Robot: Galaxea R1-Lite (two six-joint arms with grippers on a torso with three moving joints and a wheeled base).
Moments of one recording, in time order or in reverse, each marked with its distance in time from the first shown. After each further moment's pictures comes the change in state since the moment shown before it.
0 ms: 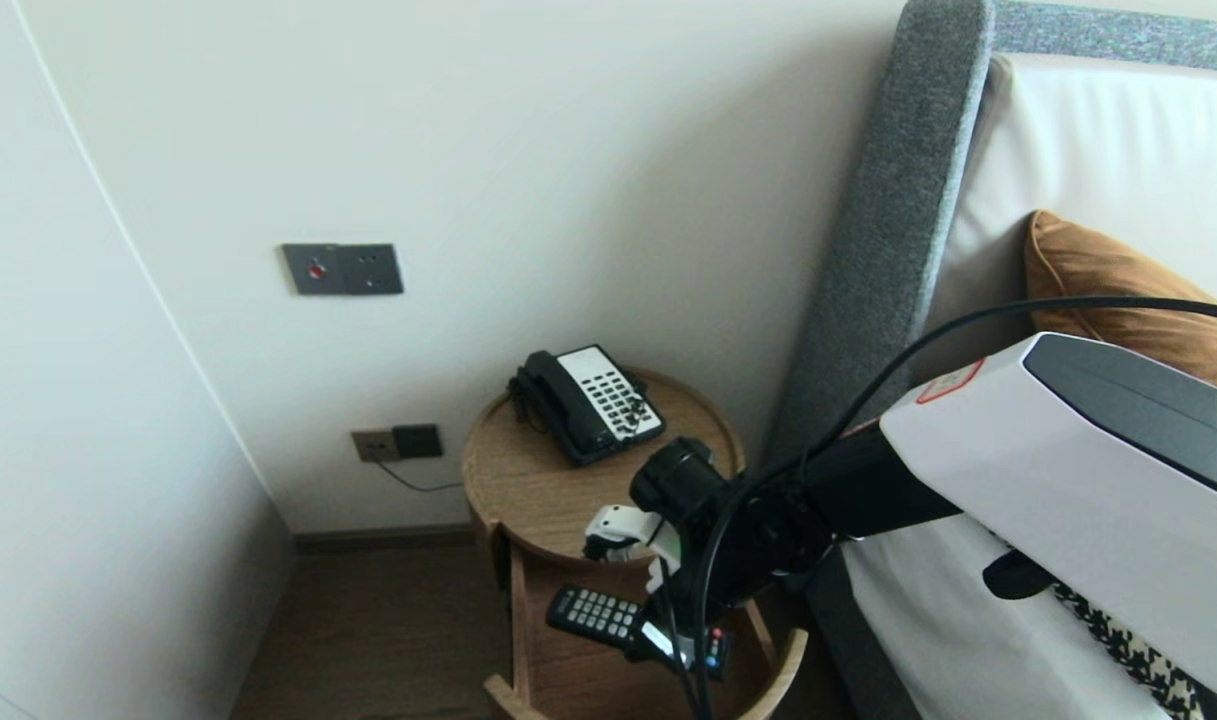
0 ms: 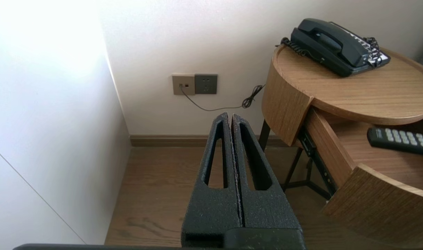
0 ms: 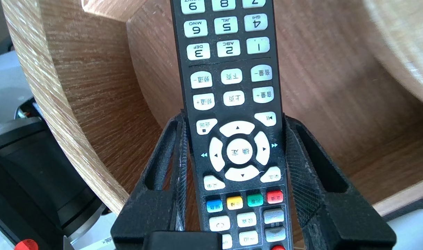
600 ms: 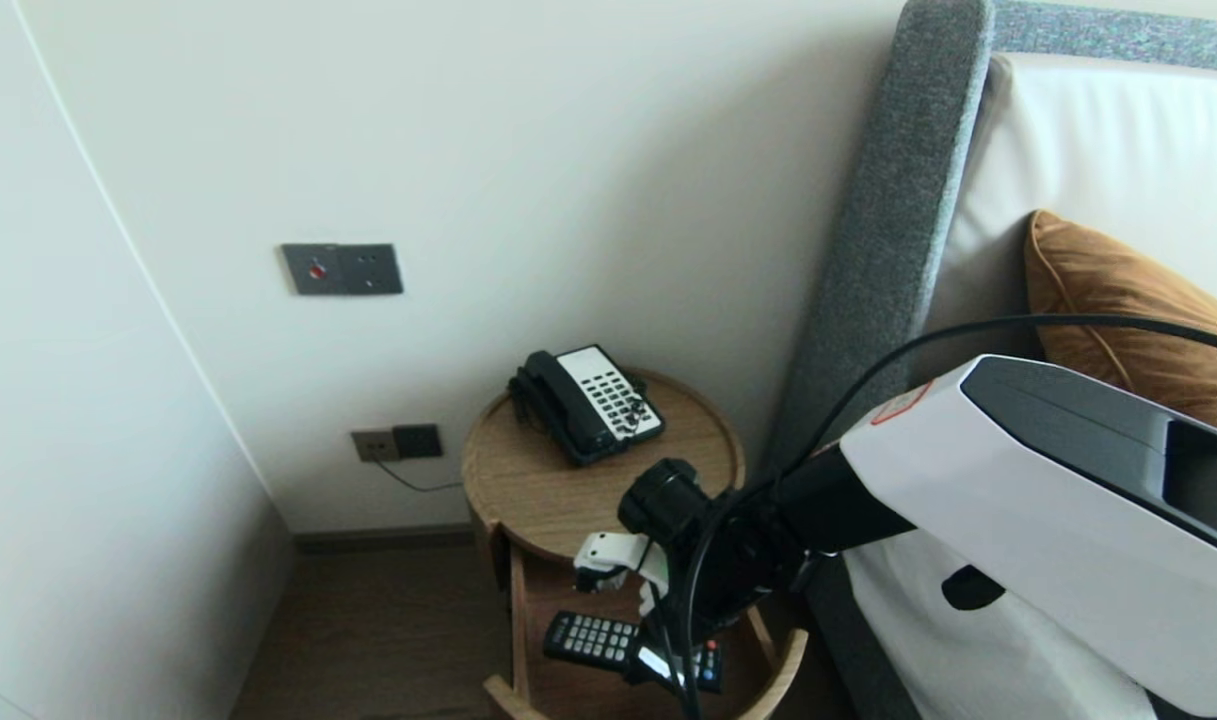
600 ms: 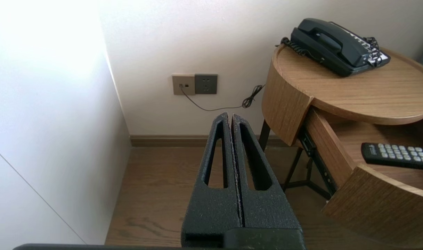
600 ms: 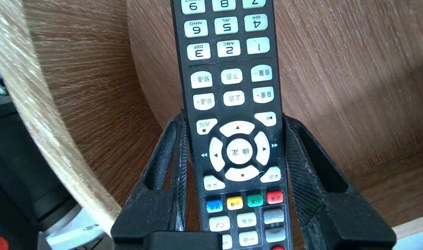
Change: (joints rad) left arm 0.000 0.000 0.000 0.000 0.000 0.000; right arm 0.019 0.057 -0.011 -0.002 -0.005 -0.092
